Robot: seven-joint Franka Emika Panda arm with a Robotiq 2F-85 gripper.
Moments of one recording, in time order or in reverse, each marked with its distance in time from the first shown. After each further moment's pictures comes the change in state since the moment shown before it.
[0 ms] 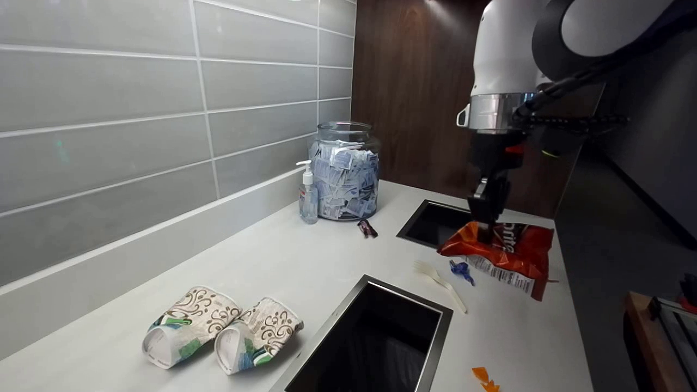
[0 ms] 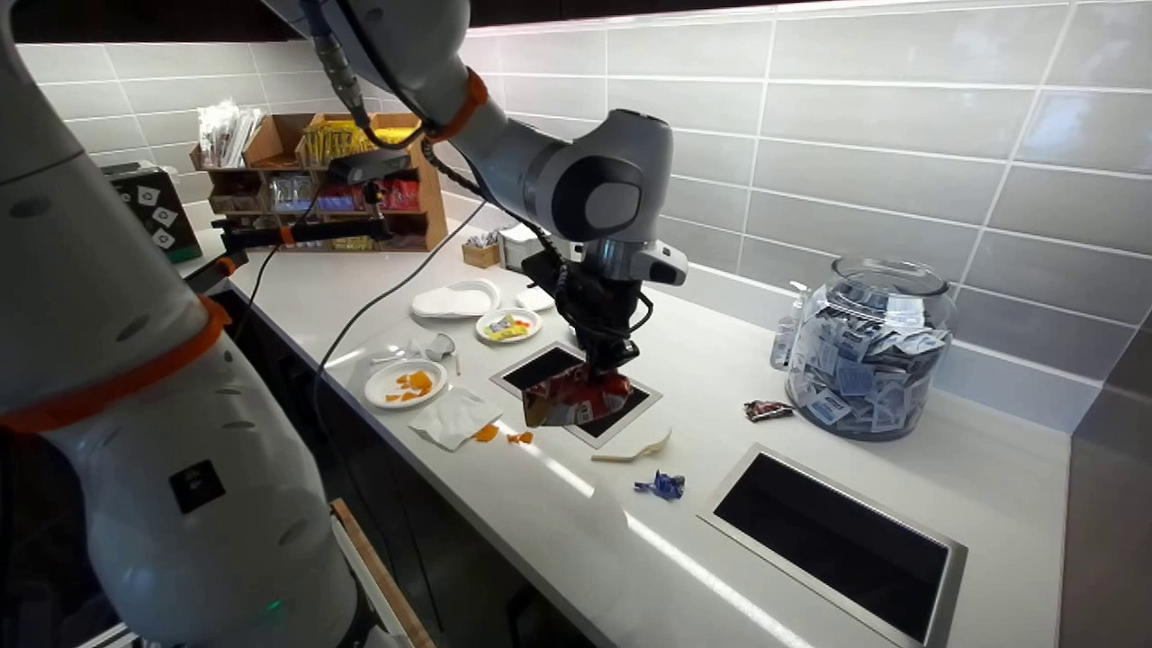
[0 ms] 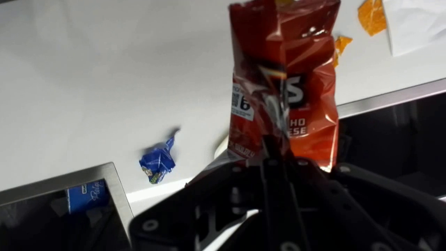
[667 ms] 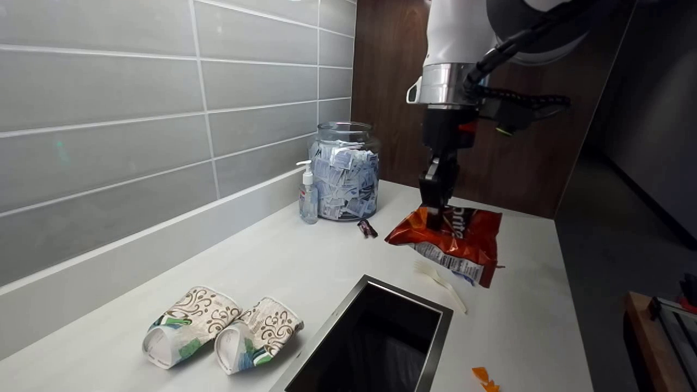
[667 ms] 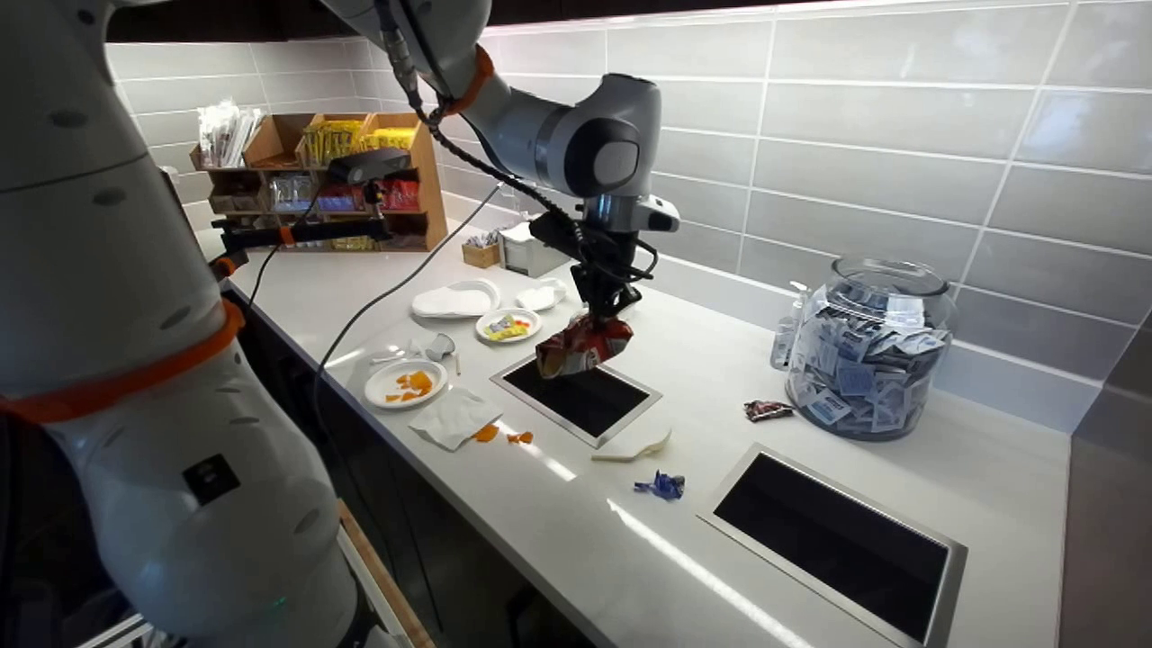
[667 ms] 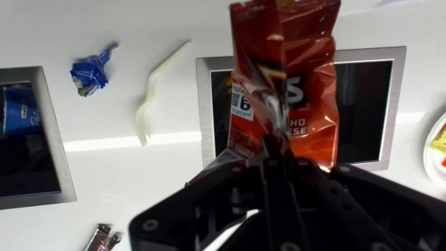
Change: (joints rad) arm 0.066 0.125 0.052 0.218 0.017 -0.020 -0.070
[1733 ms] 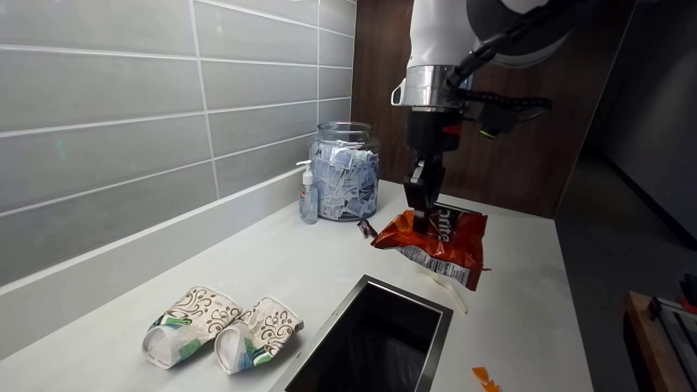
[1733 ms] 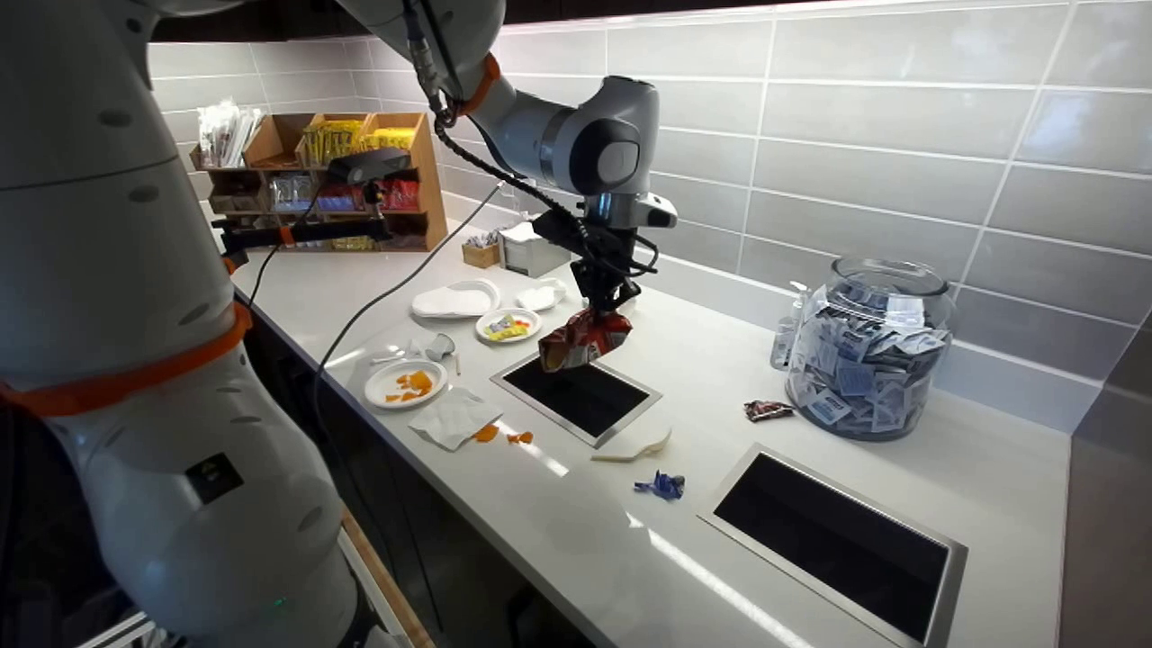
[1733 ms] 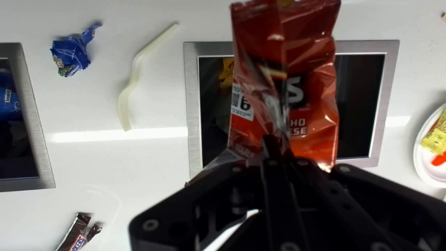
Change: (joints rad) arm 0.012 0.055 0.012 0.056 0.000 0.000 -0.013
